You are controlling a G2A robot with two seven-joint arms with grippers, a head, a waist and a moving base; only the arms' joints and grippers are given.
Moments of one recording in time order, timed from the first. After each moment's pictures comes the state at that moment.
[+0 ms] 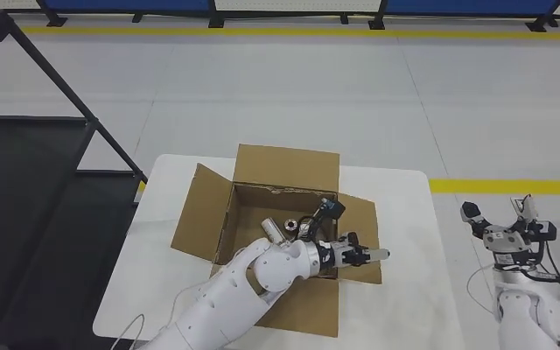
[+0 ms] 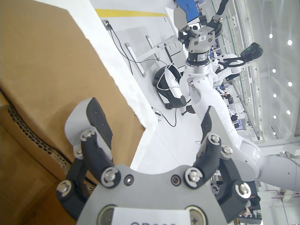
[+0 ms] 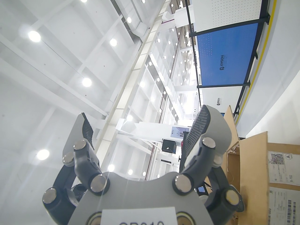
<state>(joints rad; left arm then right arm) 0.62 -1.44 -0.63 -1.22 0.12 -0.20 -0.53 -1.13 -1.23 1.92 -1.21 0.88 -0.26 0.86</state>
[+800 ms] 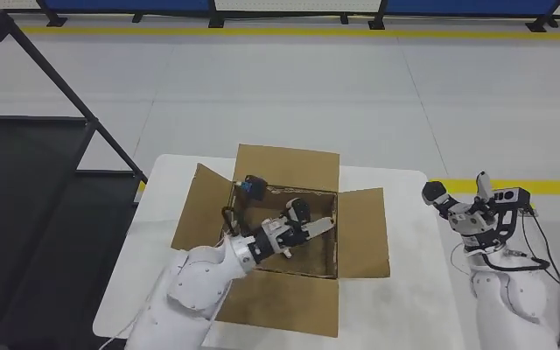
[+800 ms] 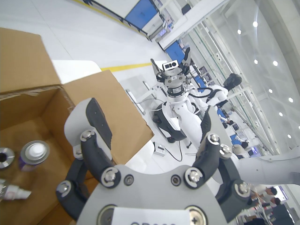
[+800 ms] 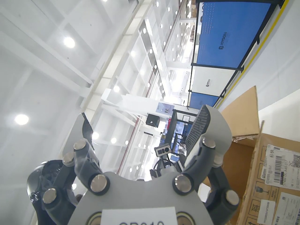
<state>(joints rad) 1.05 -1.29 -1.22 -1.83 0.25 -0.26 -0.58 -1.12 -1.23 1.72 -1.49 0.67 -0.33 0.78</state>
